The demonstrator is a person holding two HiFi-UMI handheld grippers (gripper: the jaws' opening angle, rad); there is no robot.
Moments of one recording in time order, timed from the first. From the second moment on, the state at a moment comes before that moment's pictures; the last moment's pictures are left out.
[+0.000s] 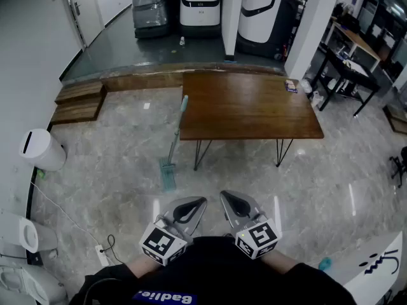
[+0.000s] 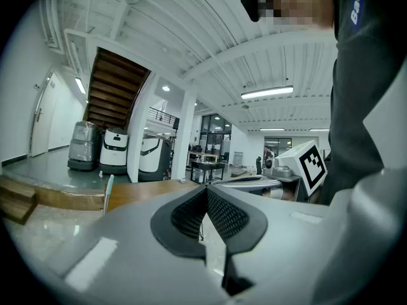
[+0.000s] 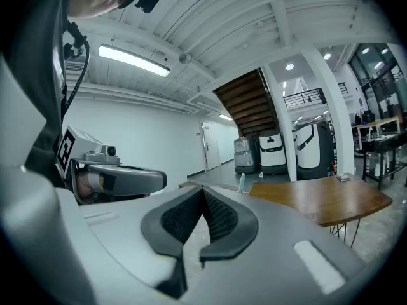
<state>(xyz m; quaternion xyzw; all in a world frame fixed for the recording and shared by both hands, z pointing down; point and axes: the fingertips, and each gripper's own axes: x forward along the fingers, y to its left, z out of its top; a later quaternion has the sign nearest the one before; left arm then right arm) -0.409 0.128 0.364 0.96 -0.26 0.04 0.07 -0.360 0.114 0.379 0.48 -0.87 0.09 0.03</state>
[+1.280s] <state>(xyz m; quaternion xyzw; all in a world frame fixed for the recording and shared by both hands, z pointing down) -0.349 0.124 0.364 0.95 -0.30 0.06 0.08 -0.290 0.110 0.389 0.46 -0.88 0.11 0.01</state>
